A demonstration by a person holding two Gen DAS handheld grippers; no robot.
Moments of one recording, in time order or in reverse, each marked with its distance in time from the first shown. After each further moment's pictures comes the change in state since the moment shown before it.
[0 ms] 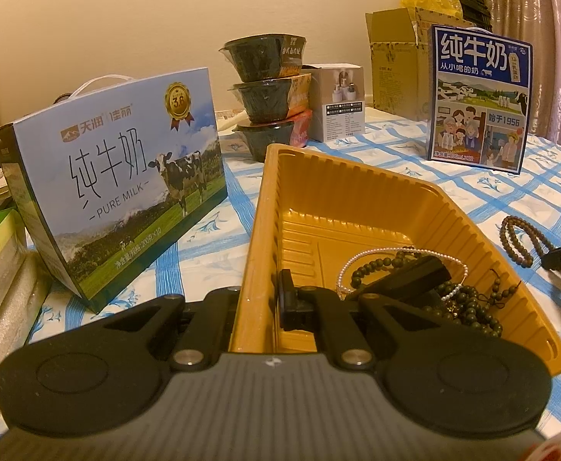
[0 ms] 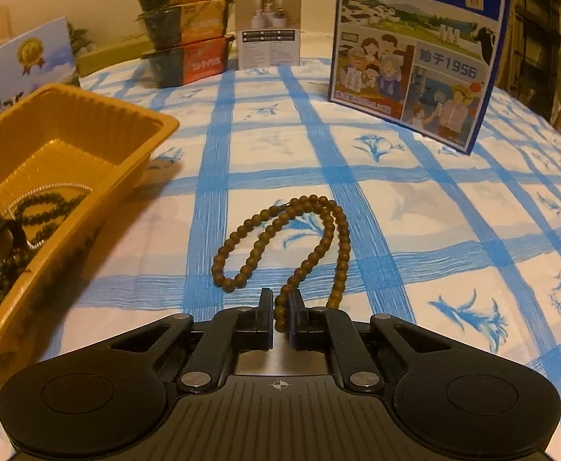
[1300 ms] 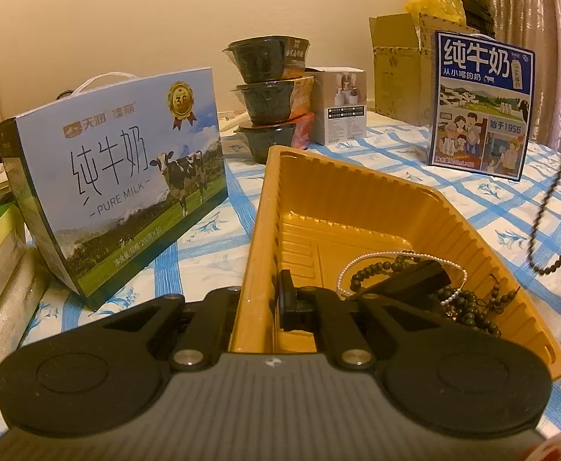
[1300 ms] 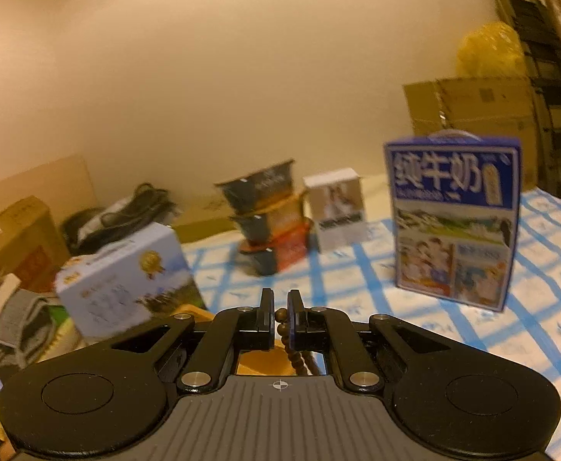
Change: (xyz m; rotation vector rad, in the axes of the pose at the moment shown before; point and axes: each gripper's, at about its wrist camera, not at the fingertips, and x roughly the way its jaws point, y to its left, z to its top) left arm 0.001 0.003 0.001 -0.025 -0.006 -0.003; right arm -0.179 0.012 0.116 0.104 -0.398 0.296
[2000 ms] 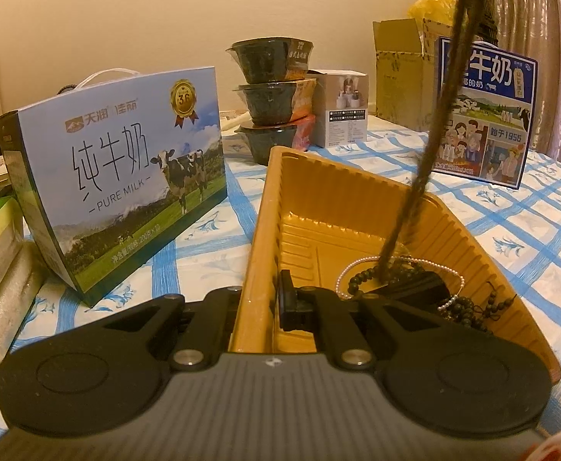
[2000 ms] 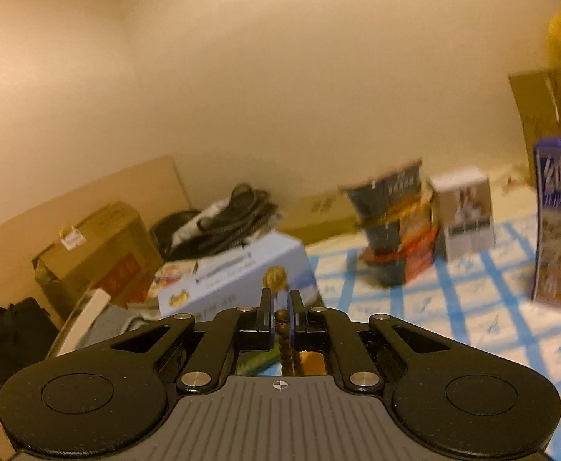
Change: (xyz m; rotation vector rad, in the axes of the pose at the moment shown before) left arm -0.002 0.001 0.000 -0.029 -0.004 -0.007; right arm 0.079 0.087 0.015 0.028 0.044 0.284
